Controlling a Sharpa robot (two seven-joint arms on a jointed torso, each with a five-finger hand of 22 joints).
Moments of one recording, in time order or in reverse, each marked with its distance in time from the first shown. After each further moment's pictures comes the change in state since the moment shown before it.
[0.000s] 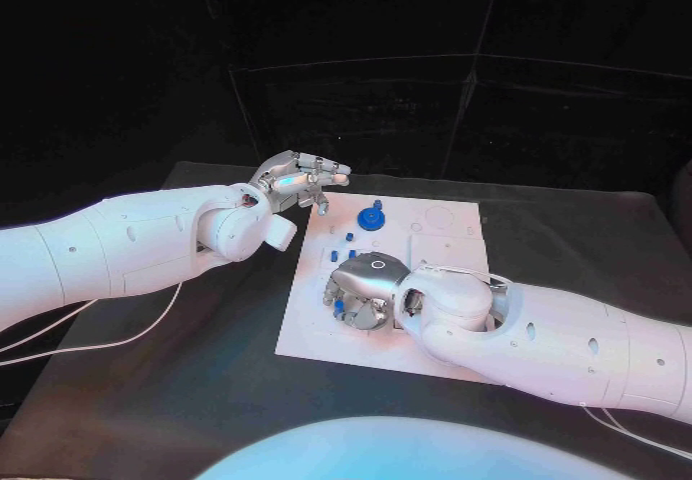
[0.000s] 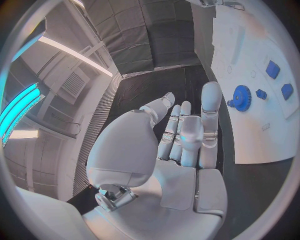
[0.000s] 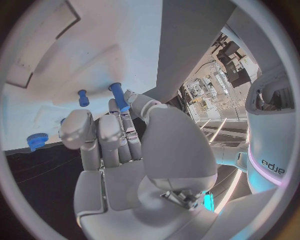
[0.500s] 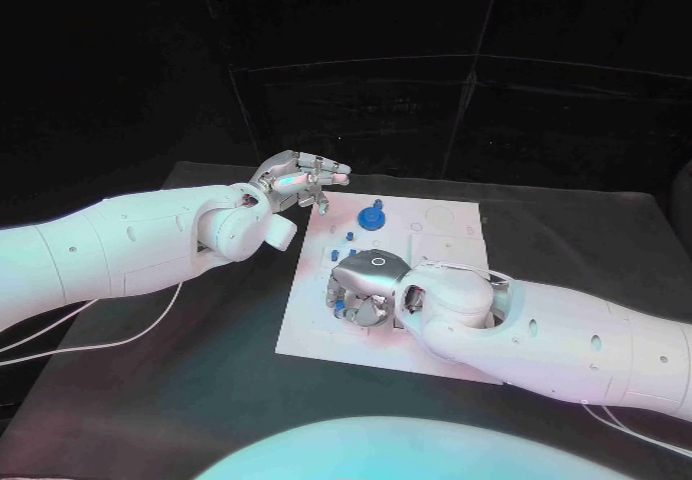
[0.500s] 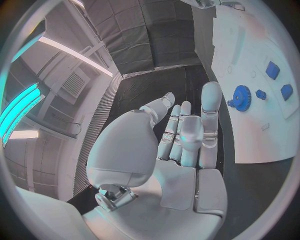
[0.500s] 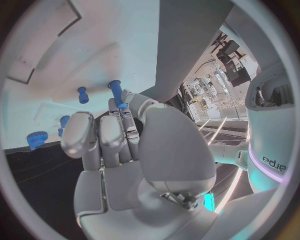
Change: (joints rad) left arm 0.000 0.001 0.000 -0.001 0.000 -0.002 0.003; left_hand 0.000 0.000 0.000 0.000 0.000 0.000 0.000 0.000 0.000 0.000 0.000 0.000 0.000 0.000 0.000 0.000 0.001 0.000 0.000 0.000 0.000 0.000; right arm 0.005 -0.003 0.007 0.007 0.008 0.009 -0.001; right_hand 0.092 0.048 0.036 -0.018 -0.003 0.108 -0.031 0.004 0.005 0.090 -0.011 0.054 0.015 0.015 -0.026 0.022 0.051 0.000 0.041 -0.029 0.058 0.081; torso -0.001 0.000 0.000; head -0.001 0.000
